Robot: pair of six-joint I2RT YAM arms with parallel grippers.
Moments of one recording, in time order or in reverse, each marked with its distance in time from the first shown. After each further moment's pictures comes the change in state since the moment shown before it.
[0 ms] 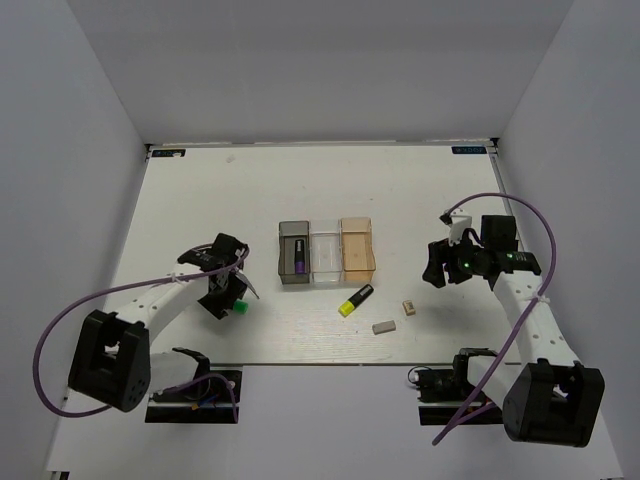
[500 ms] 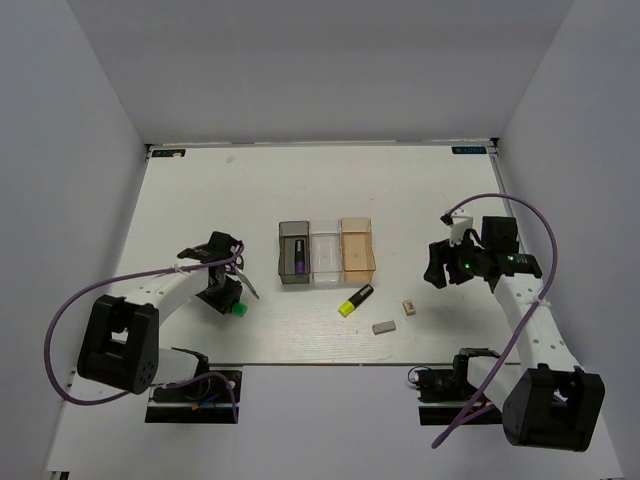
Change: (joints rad) left arm 0.093 0.121 -0.014 0.096 0.068 -0.025; right arm 0.000 -0.022 -0.005 0.000 0.023 -0.002
